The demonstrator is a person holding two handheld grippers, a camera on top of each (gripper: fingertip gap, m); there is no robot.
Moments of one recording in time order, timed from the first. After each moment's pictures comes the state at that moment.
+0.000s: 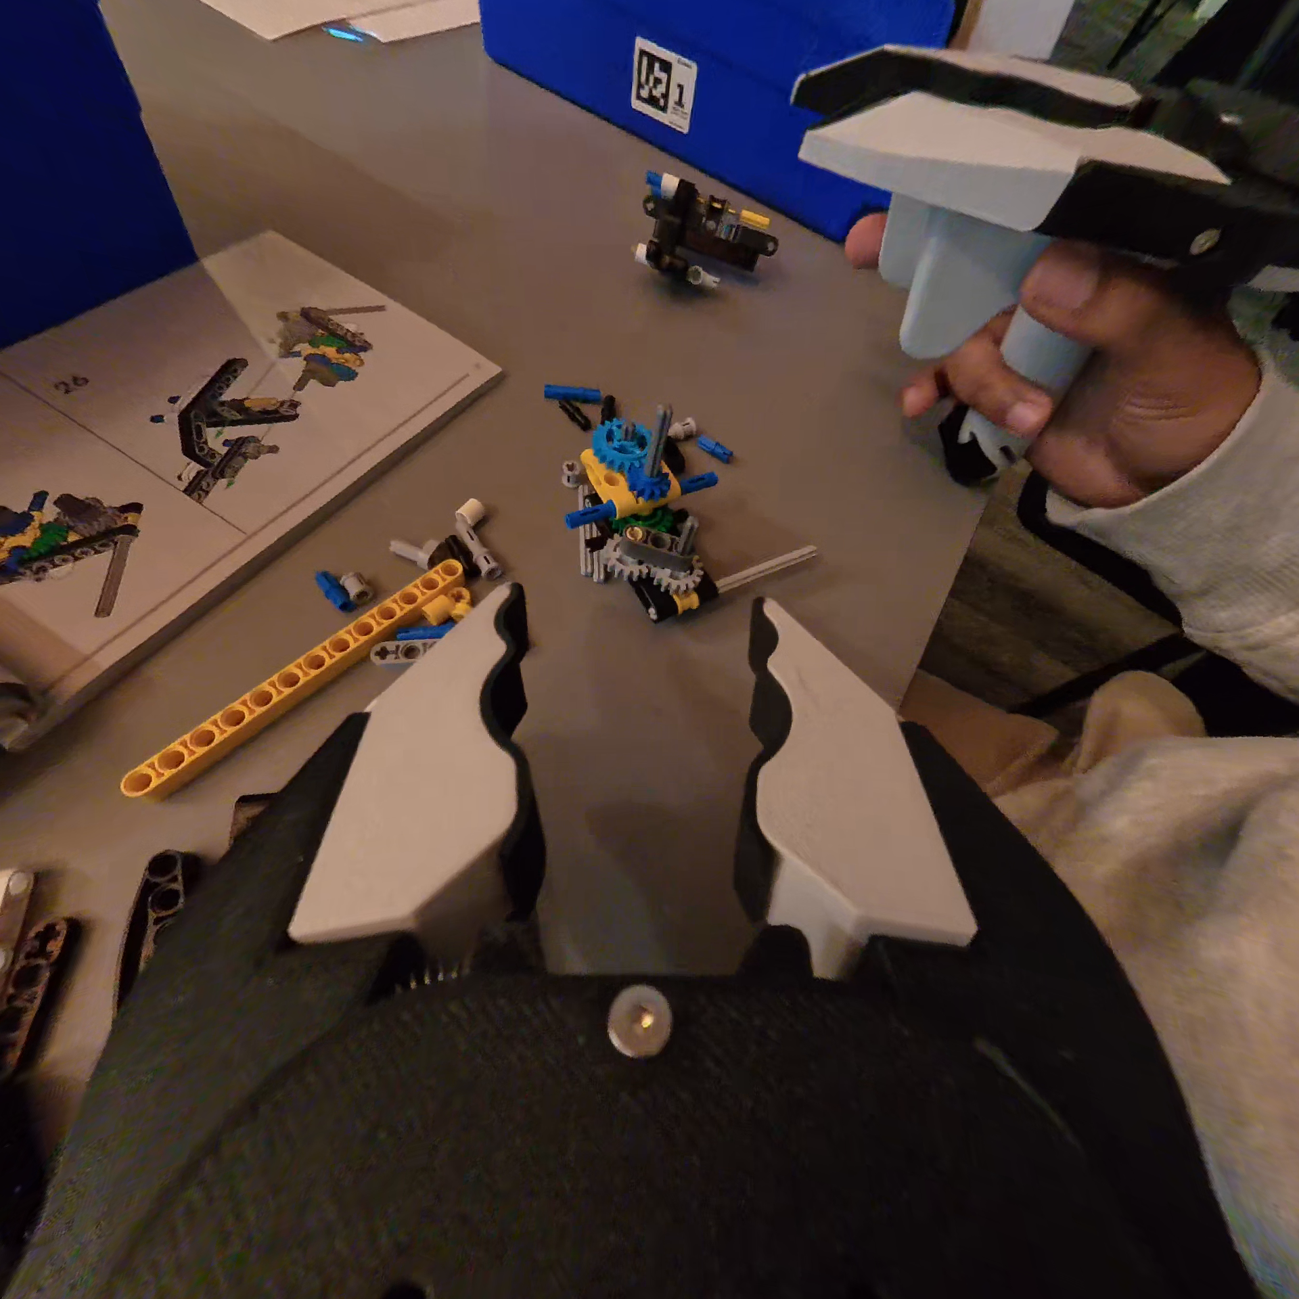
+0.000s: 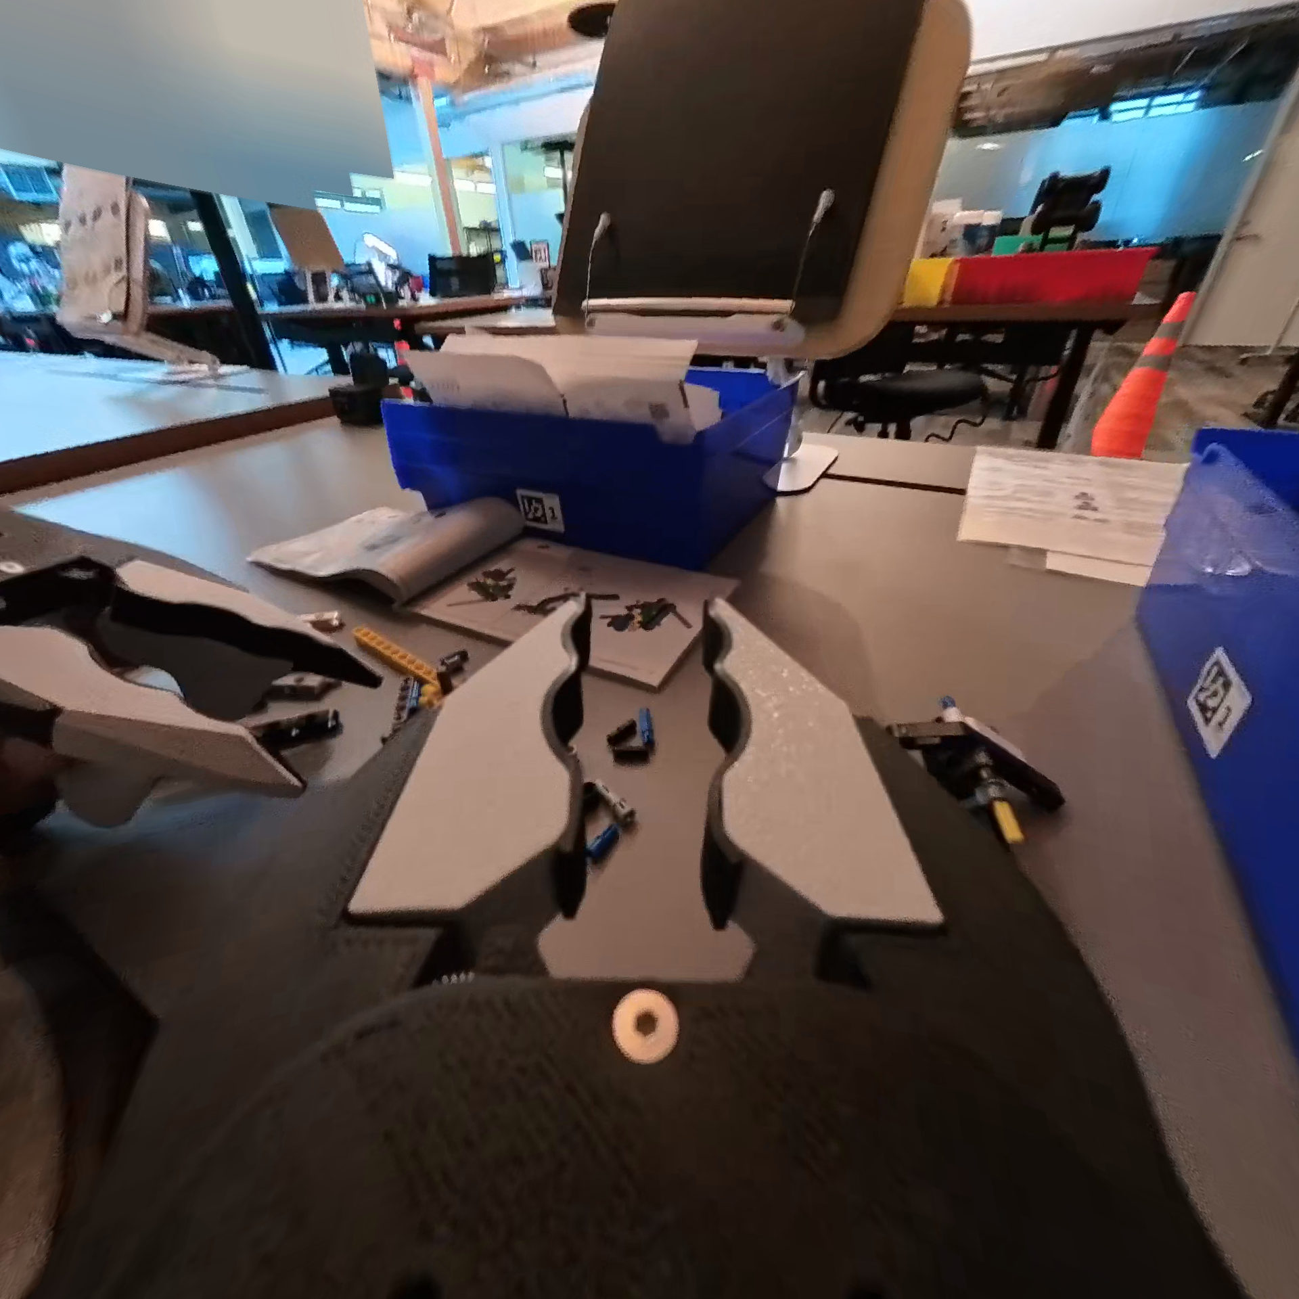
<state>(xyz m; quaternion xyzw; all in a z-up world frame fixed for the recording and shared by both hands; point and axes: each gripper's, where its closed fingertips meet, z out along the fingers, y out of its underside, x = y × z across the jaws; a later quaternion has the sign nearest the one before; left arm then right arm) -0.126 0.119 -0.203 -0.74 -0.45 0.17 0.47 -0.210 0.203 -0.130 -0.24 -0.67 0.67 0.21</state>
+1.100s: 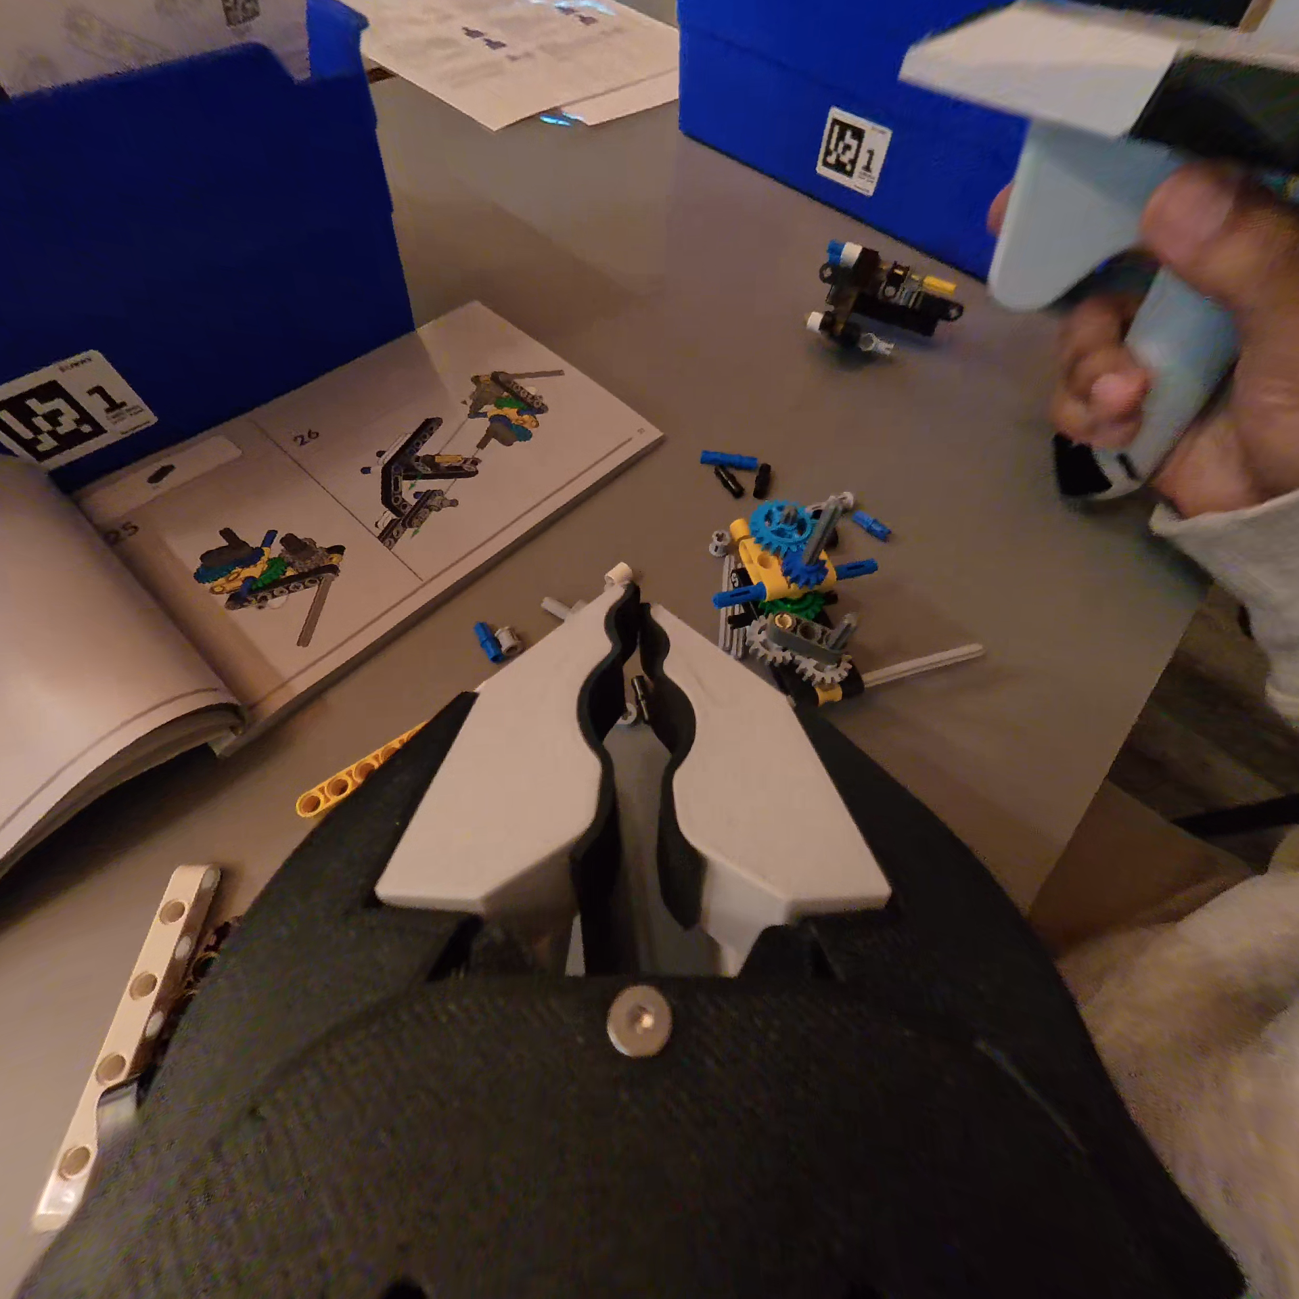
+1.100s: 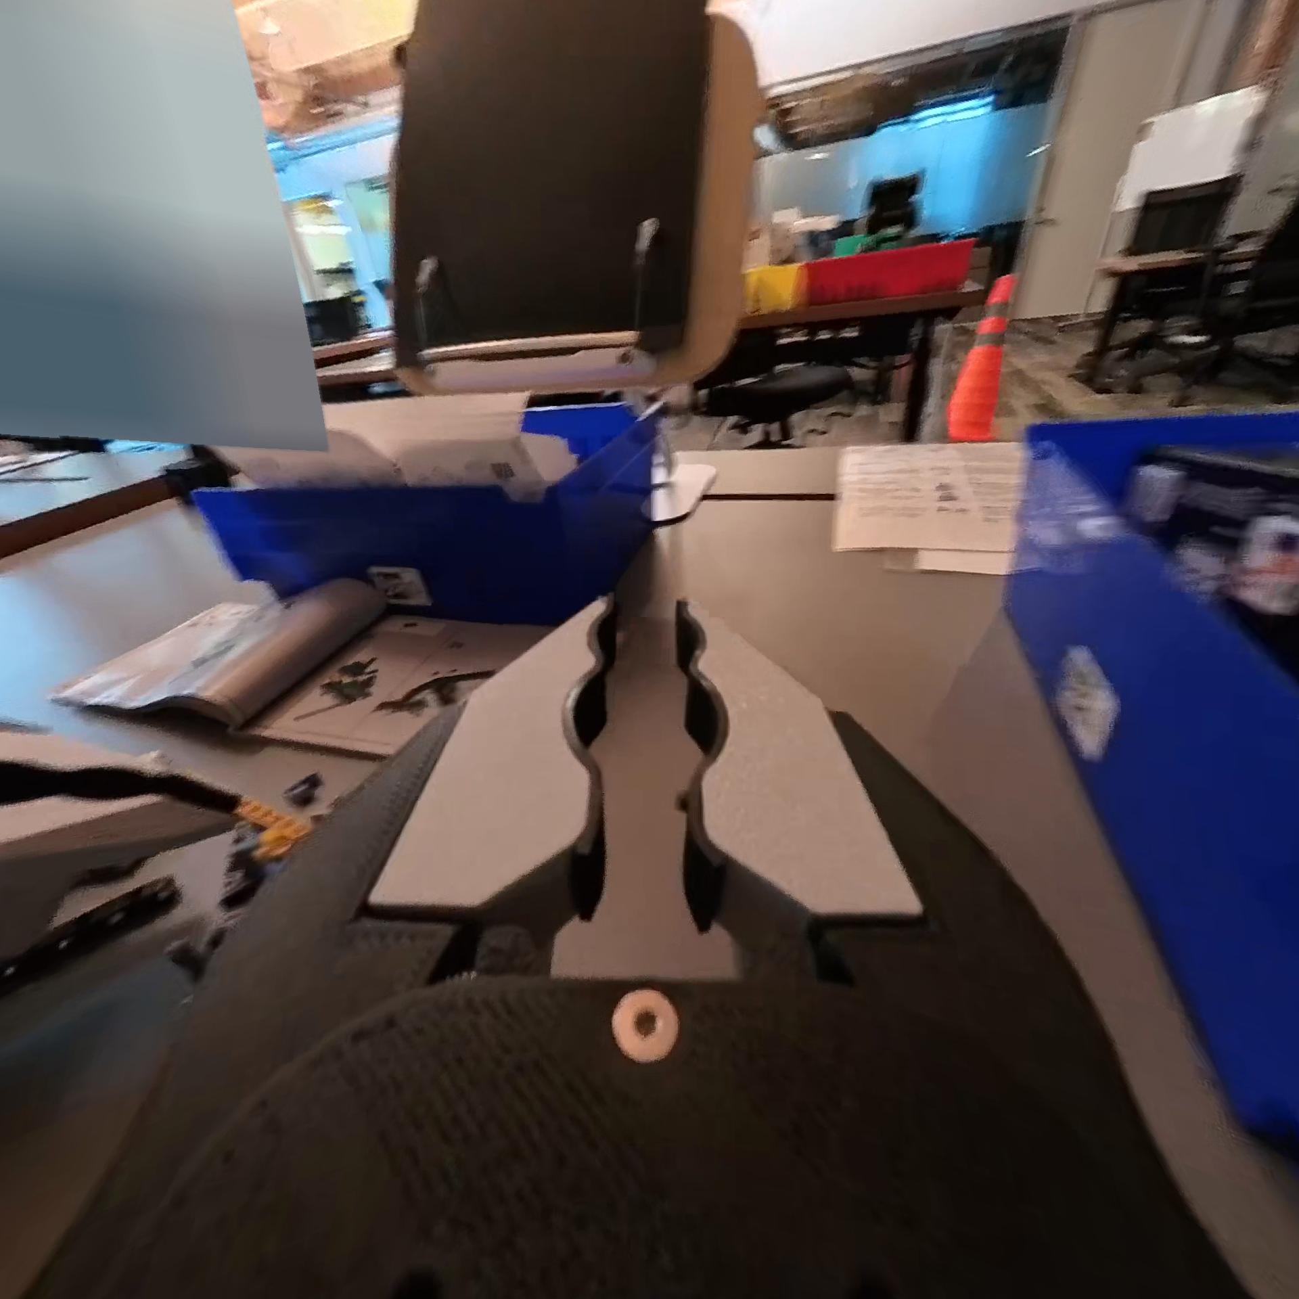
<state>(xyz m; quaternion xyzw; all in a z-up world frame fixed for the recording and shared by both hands) -0.167 0.092 -0.199 -0.71 -0.49 0.26 0.43 -0.273 0.206 -0.122 -0.32 -0.64 0.66 0.25</state>
